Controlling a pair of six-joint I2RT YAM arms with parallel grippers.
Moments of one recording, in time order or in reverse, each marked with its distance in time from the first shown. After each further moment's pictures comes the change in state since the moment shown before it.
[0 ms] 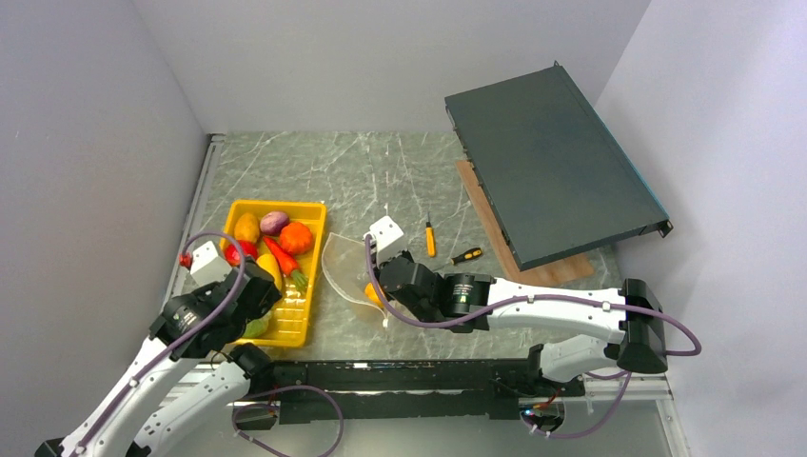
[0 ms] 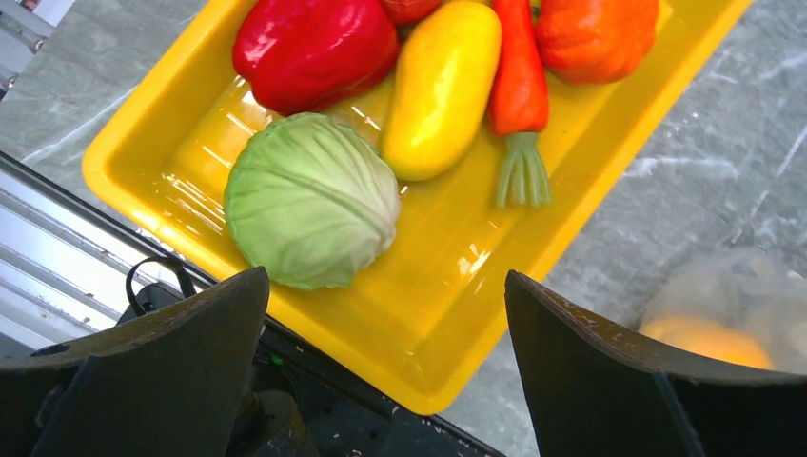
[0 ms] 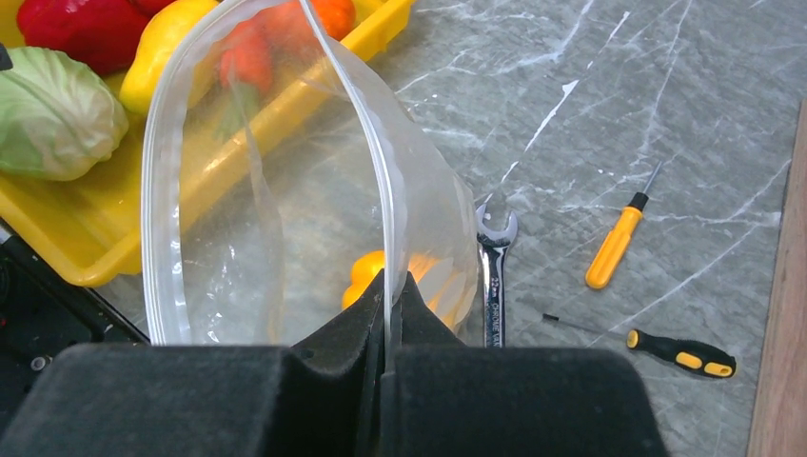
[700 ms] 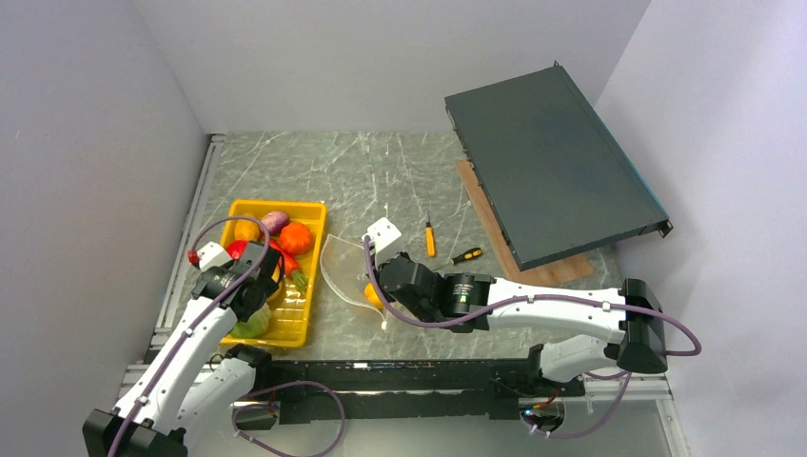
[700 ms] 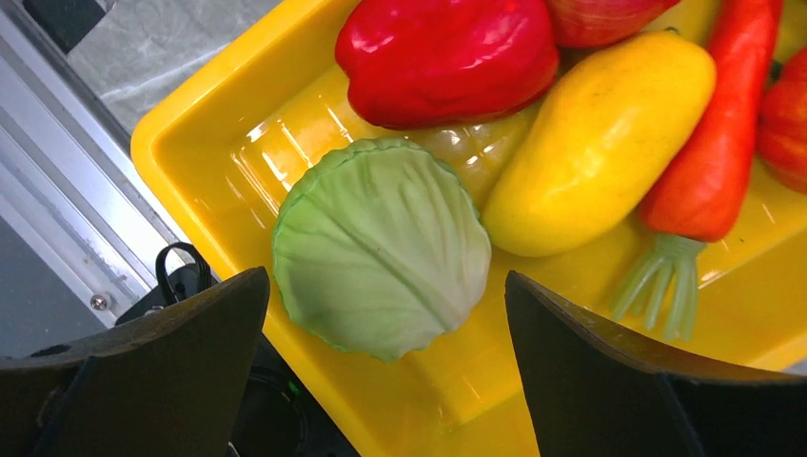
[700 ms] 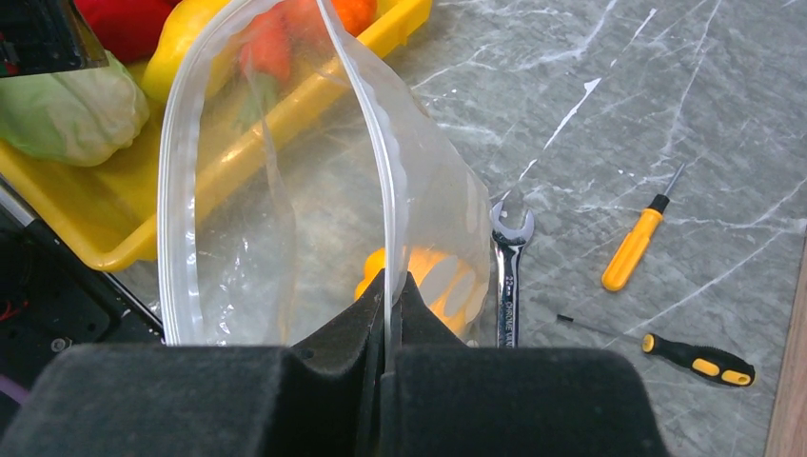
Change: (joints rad) left arm 0.328 0.240 -0.151 0.181 0.011 0.063; right arm 0.000 0.000 0.000 -0.001 -0.047 0.003
